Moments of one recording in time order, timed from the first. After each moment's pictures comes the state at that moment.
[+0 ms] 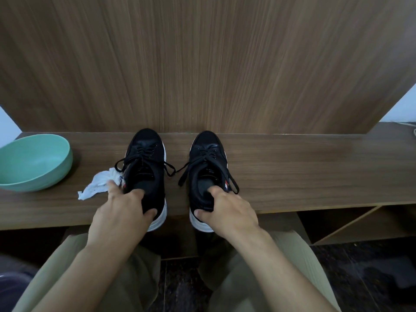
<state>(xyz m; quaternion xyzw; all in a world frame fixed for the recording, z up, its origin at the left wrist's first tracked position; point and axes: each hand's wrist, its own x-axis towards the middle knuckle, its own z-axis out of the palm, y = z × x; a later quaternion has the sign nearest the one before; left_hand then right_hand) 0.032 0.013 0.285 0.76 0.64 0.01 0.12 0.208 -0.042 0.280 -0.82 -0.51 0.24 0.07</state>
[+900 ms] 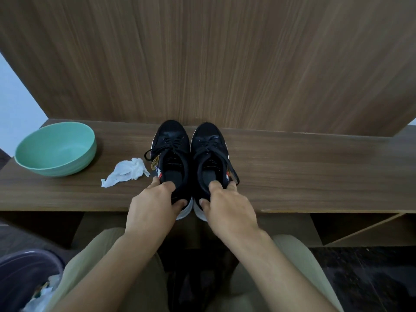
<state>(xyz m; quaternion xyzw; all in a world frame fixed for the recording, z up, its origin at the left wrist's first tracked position) 0.037 0.015 0.271 0.79 0.59 0.10 0.15 0.167 -0.035 0.288 -0.80 -0.57 0.18 0.06</state>
